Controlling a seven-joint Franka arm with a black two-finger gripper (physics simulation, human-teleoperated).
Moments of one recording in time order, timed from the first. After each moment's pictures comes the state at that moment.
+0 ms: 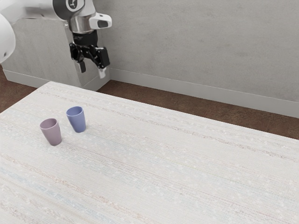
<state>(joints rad) -0.32 0.24 0.41 -1.30 -0.08 1.48 0.16</state>
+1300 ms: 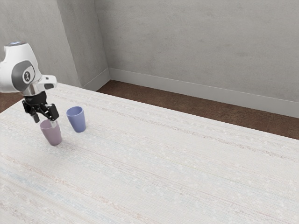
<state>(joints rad) 0.10 0.11 0.33 -2.03 -0.02 2.12 0.38</state>
